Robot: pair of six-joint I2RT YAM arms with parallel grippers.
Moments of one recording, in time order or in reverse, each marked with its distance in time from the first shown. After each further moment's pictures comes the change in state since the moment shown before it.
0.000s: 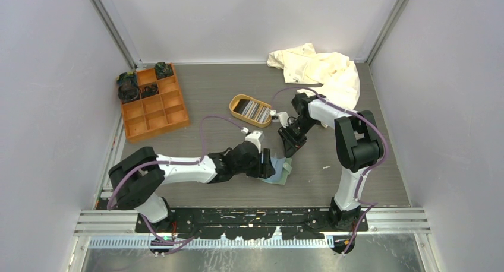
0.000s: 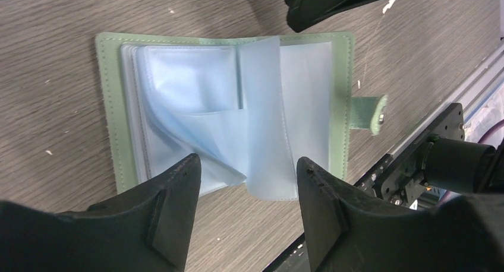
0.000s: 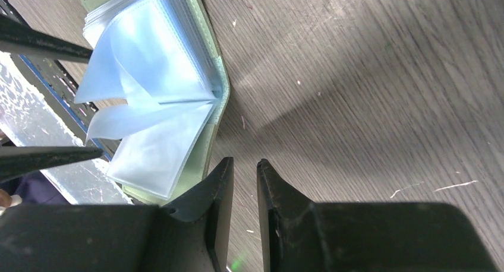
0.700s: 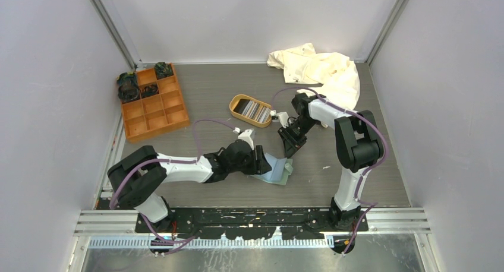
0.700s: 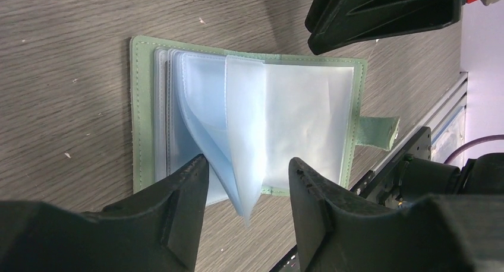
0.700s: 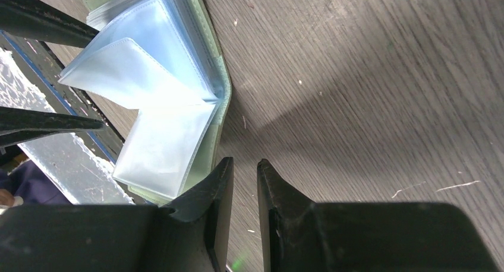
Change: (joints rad) left arm 0.067 0.000 -0.096 0.143 0.050 -0.095; right arm 0.000 0.000 0.000 -0.002 -0.001 0.000
